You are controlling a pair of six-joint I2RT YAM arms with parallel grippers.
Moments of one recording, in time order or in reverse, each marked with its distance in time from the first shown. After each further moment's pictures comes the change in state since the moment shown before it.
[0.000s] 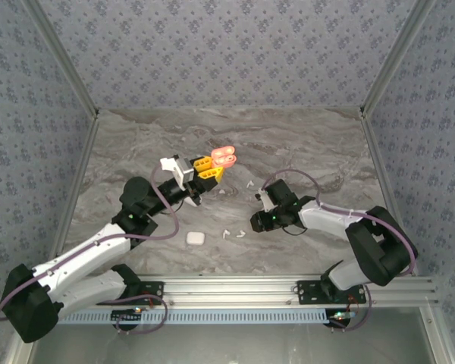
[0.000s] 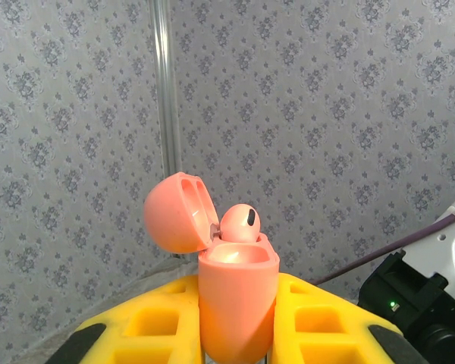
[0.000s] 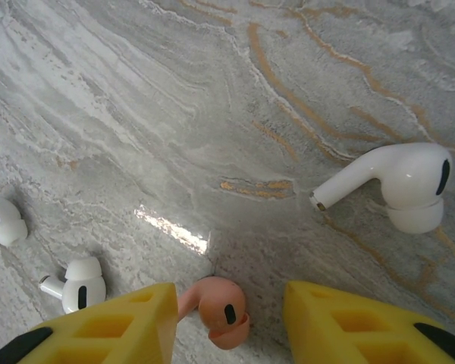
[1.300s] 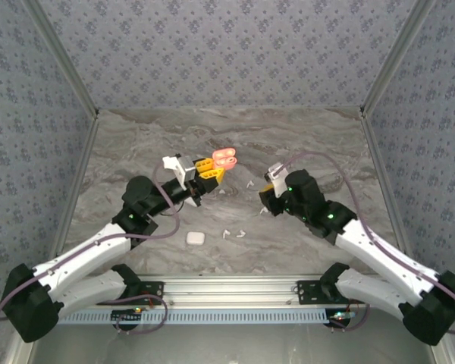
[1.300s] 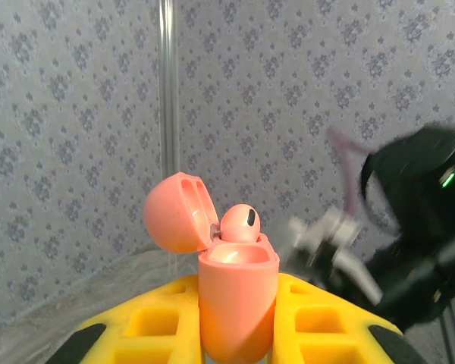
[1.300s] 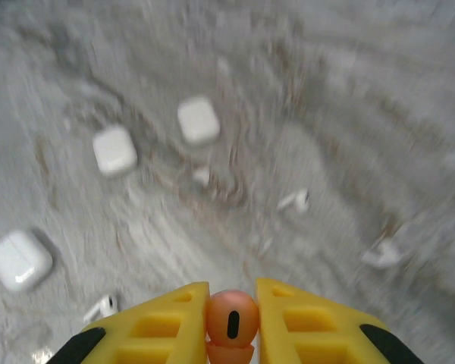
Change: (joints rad) left arm 0.000 0.021 -0.001 -0.048 -0.007 -0.056; right arm 0.081 -0.536 0.156 -0.110 0.285 -0.258
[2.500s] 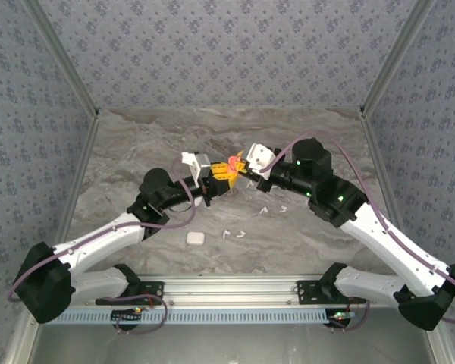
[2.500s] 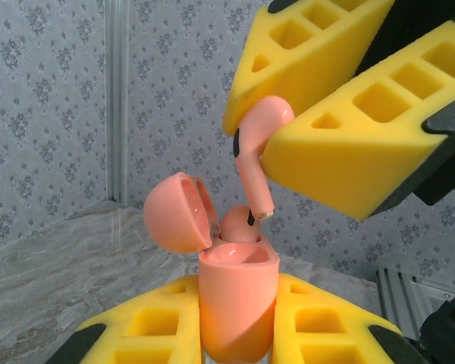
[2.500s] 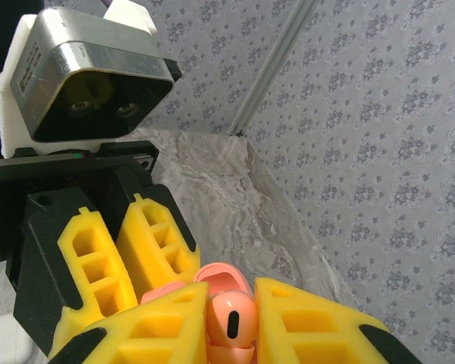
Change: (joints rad) left arm 0.000 0.157 0.034 0.053 0.138 -0.083; right arm 0.074 0.142 0.396 0.046 -0.253 -0.553
